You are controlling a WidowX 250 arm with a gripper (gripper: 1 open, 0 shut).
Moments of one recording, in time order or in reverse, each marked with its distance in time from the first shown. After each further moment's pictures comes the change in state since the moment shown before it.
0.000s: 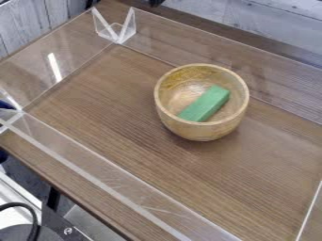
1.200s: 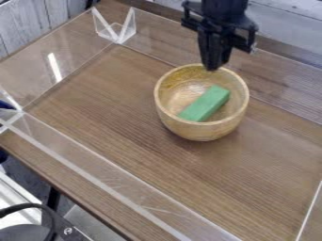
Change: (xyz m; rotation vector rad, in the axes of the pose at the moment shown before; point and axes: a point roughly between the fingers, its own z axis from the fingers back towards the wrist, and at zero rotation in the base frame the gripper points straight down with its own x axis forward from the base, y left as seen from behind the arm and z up) arm 0.004 -0.127 -0.069 -0.016 0.100 -0.284
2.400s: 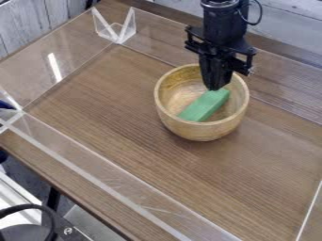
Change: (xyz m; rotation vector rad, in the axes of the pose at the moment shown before) arm 0.002 0.003 -0.026 -0.042 0.015 0.004
